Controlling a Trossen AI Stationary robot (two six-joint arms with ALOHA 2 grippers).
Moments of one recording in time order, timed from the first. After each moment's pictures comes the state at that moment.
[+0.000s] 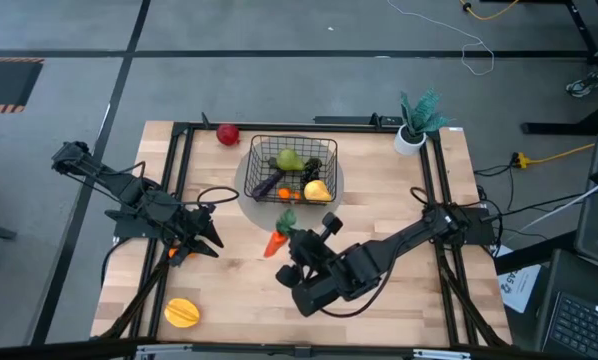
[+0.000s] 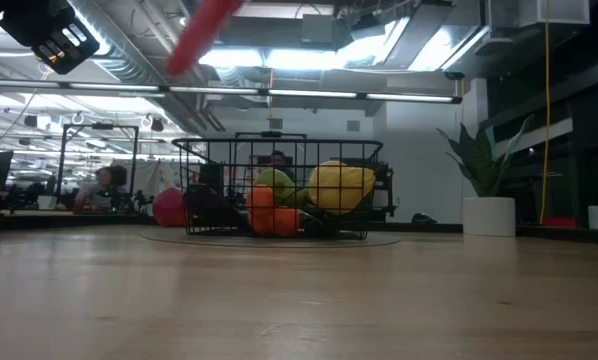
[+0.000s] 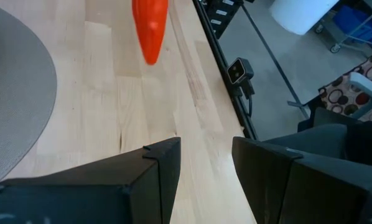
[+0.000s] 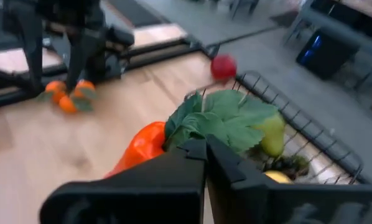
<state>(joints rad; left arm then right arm) -0.47 0.59 0.54 -0.36 0.01 -0.49 0.52 2.19 2.36 -1.23 1.03 0.82</state>
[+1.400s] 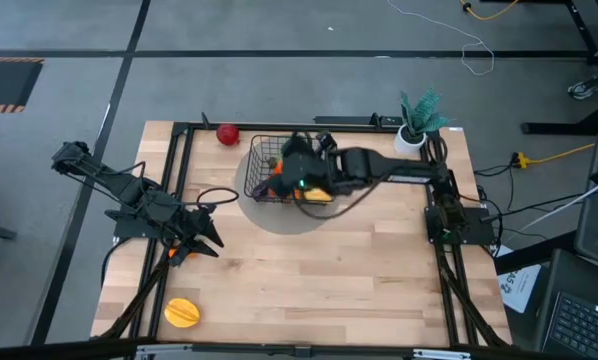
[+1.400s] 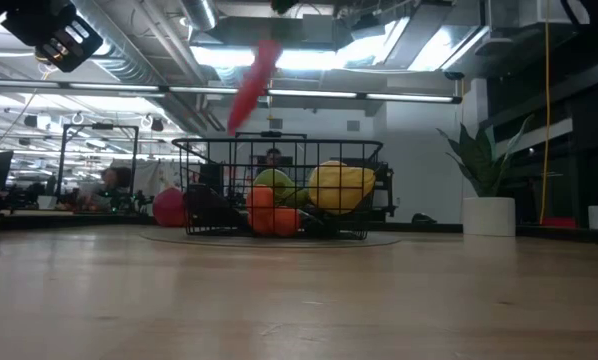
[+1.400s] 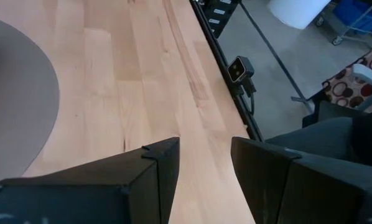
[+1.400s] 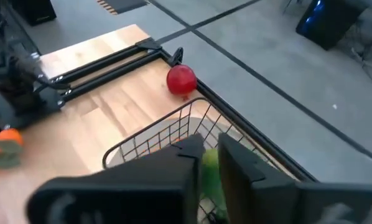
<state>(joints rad) -0.47 0.59 0.54 -0.36 0.01 -0.43 0.09 2.06 2.36 -1.09 0.74 0.48</state>
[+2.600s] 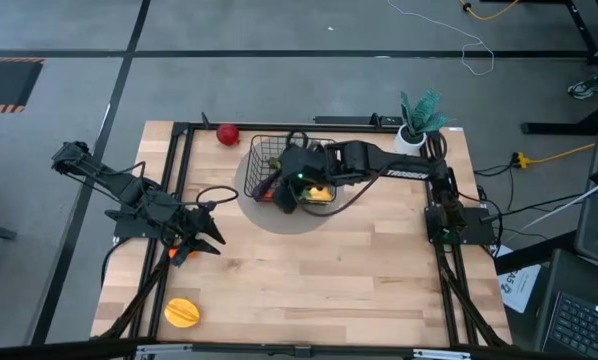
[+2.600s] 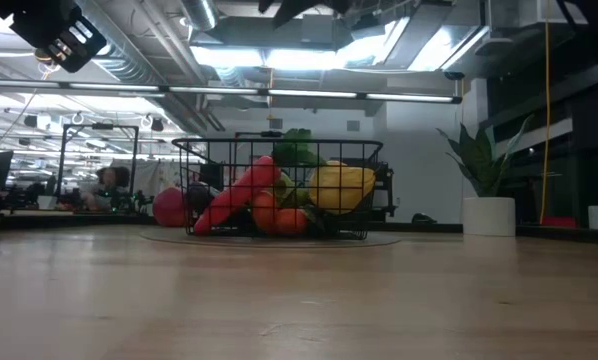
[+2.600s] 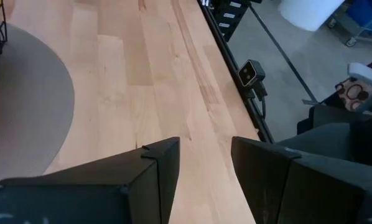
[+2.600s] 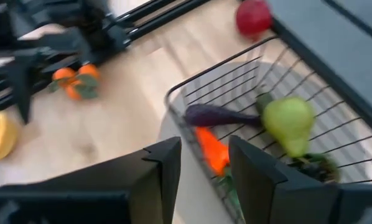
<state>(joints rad) -0.47 0.59 0.54 -0.36 -0.04 -0.41 0.05 2.06 2.36 -1.16 0.30 0.52</state>
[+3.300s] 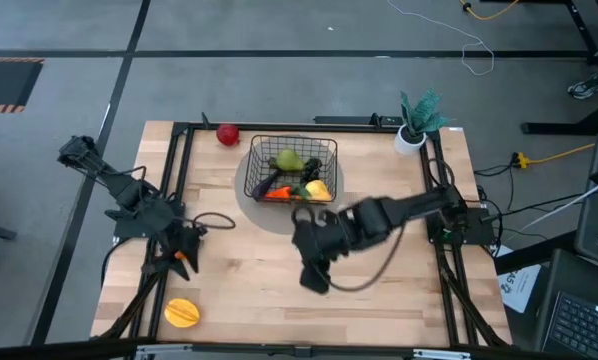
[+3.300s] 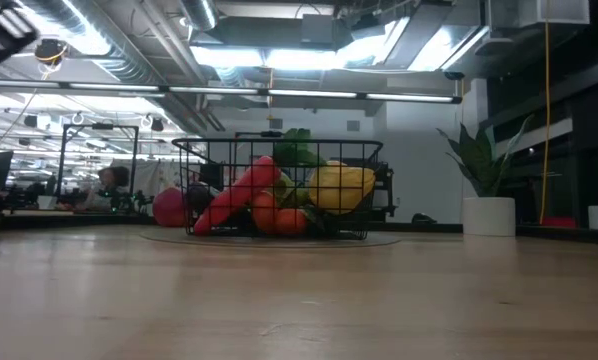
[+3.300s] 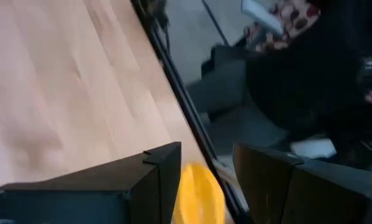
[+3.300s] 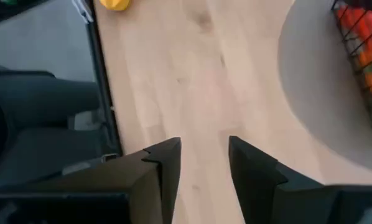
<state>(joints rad) -0.58 0.59 0.54 -0.42 0.33 -0.55 0.36 2.06 2.36 -1.33 0.06 0.65</state>
